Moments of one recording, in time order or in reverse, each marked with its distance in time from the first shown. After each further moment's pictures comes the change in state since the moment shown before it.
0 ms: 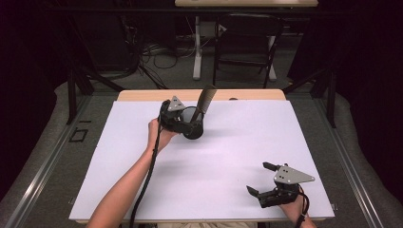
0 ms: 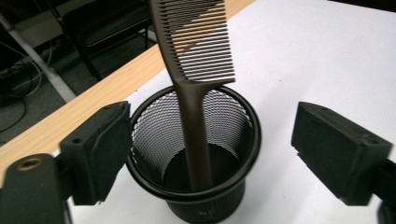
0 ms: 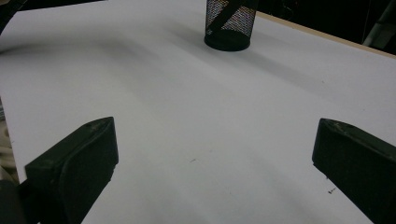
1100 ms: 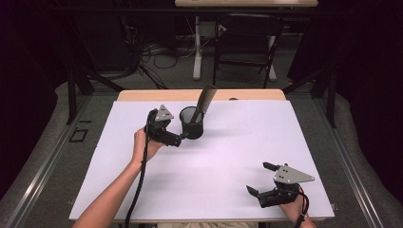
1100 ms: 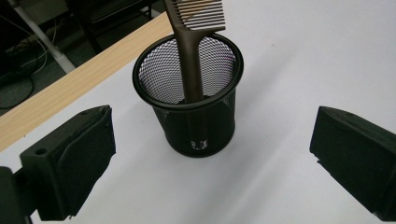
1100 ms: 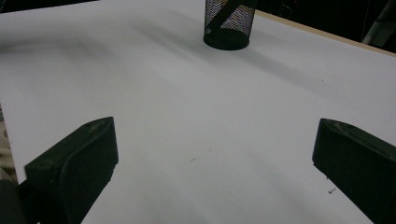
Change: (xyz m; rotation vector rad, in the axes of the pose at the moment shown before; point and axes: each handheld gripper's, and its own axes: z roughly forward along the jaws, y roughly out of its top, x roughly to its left) left arm -0.010 -0.025 -0.046 0.061 0.024 -0.014; right arm 0.000 0.000 0.000 0.008 -0.003 0.006
